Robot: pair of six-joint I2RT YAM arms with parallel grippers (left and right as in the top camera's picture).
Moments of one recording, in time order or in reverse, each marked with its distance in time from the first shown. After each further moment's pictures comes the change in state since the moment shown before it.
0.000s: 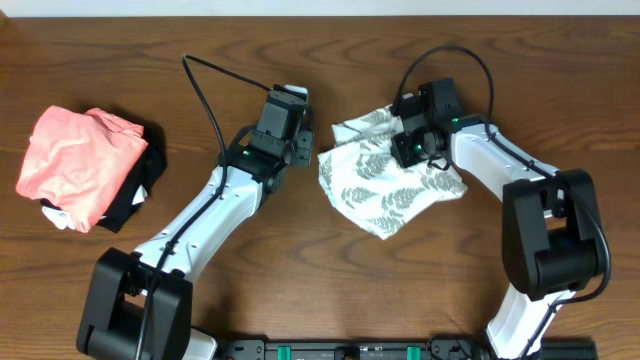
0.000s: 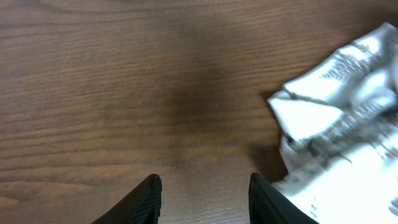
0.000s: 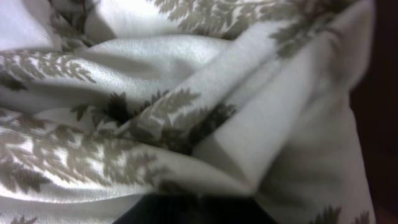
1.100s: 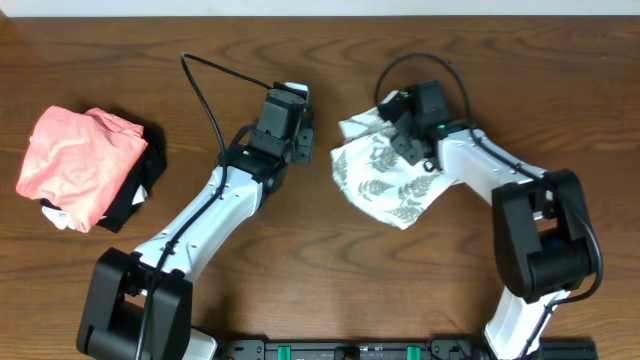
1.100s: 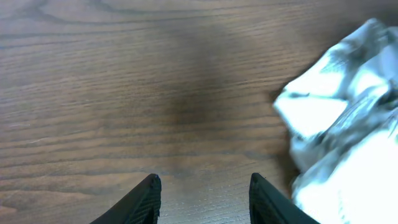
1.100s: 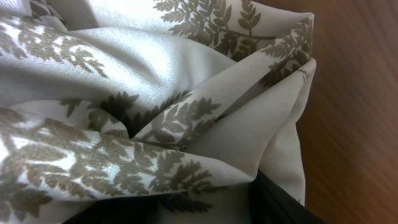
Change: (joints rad) left arm 0.000 0.000 0.000 0.029 0.000 0.000; right arm 0.093 0.005 -0.018 0.177 0.309 -0.376
